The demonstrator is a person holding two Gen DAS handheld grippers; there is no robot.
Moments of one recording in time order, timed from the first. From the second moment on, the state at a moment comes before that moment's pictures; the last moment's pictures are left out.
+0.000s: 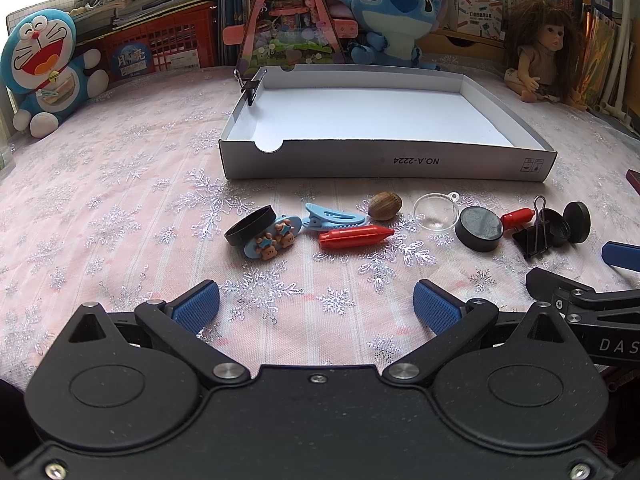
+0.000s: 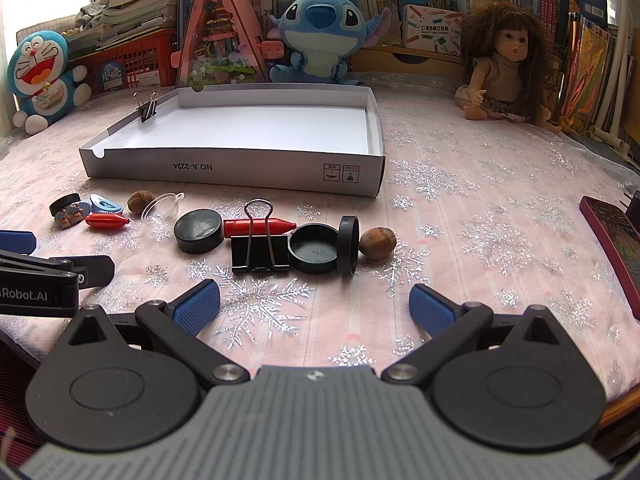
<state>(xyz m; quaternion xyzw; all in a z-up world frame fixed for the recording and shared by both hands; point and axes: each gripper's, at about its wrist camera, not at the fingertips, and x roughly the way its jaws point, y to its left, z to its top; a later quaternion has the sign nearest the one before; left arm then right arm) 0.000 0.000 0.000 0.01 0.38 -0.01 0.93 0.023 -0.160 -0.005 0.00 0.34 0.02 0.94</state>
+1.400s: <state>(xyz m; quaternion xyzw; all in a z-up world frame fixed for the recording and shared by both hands) 0.002 0.013 0.000 0.01 0.36 -0.03 0.93 0.018 -0.165 -0.008 0.00 0.31 0.03 0.95</state>
